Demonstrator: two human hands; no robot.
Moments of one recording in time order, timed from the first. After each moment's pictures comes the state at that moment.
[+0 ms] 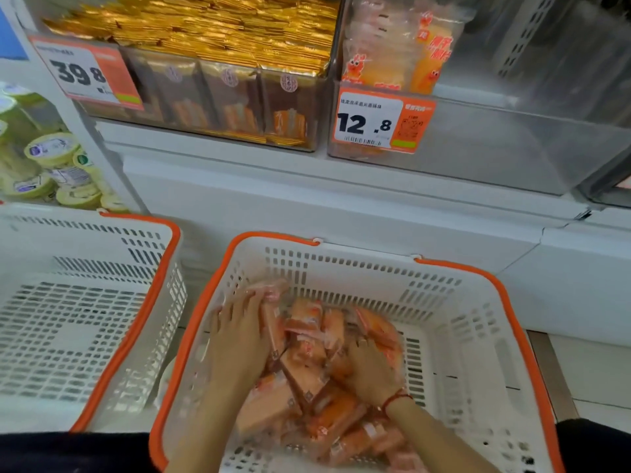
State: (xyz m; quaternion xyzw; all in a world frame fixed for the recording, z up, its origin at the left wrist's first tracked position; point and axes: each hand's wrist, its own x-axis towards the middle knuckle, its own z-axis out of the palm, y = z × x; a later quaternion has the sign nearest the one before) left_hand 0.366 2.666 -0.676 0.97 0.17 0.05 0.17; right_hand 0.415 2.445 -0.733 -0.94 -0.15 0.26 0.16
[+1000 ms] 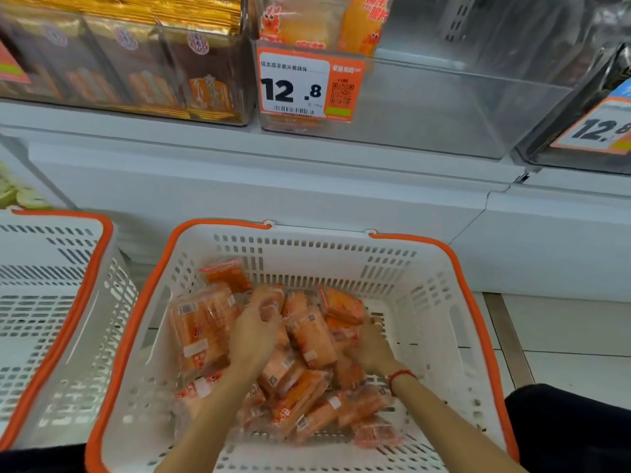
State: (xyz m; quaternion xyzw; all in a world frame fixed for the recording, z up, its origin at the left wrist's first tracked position) left_hand 0.392 2.590 -0.691 0.84 0.23 -0.05 0.49; right_hand 0.427 2.378 -0.732 -0.92 0.02 0.30 0.25
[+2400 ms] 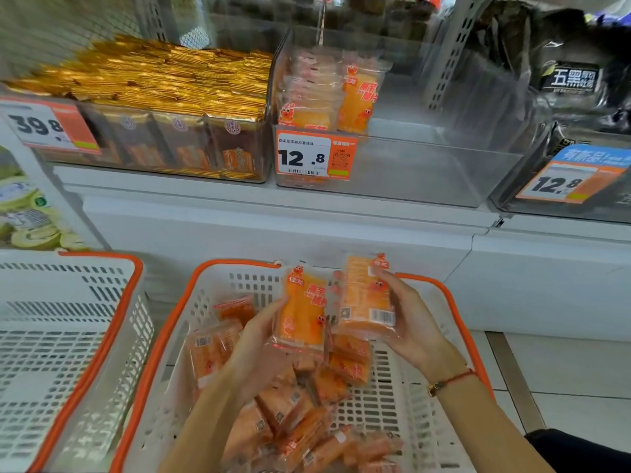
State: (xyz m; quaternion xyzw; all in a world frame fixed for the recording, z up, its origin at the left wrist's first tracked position) left_hand 0.384 2.598 -0.585 0.48 0.10 -0.17 0.85; right_hand 0.440 2.401 -0.531 -0.42 0.09 0.30 0.85
